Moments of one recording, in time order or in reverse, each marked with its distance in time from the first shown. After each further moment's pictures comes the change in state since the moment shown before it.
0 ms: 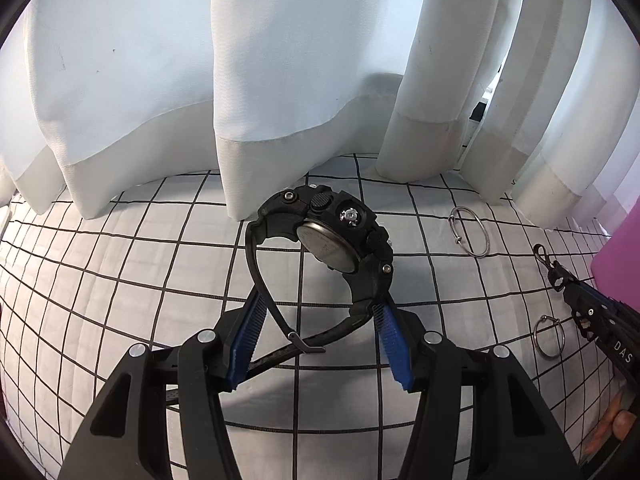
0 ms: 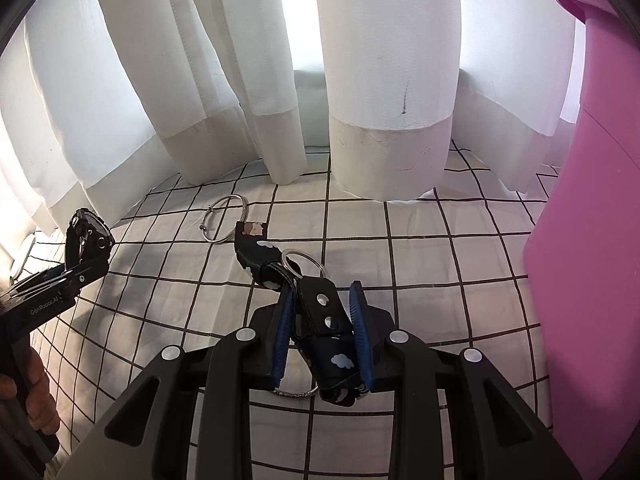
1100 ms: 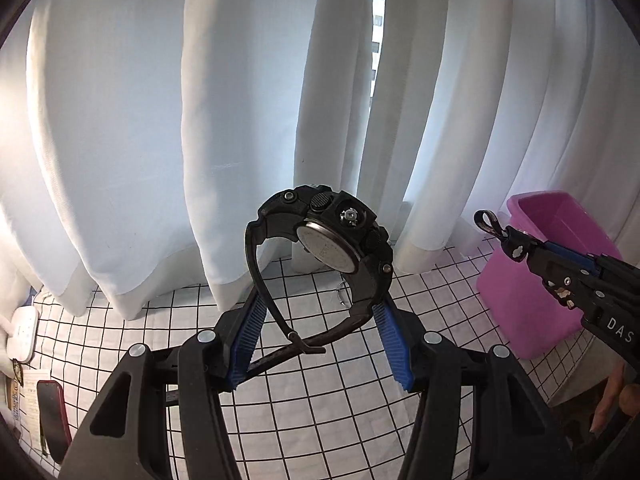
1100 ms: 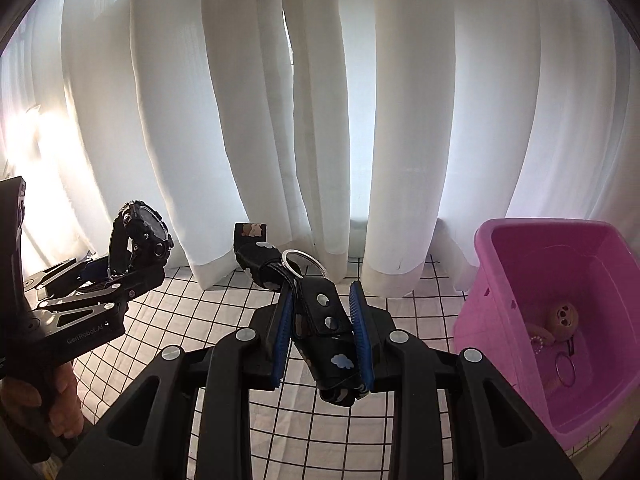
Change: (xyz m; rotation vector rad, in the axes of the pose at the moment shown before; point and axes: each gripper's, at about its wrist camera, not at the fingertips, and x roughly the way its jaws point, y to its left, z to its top) left arm -0.200 -0.037 0.040 0.189 -0.177 -0.170; right arm -0.208 0.056 0.059 -0.073 -0.189 0.001
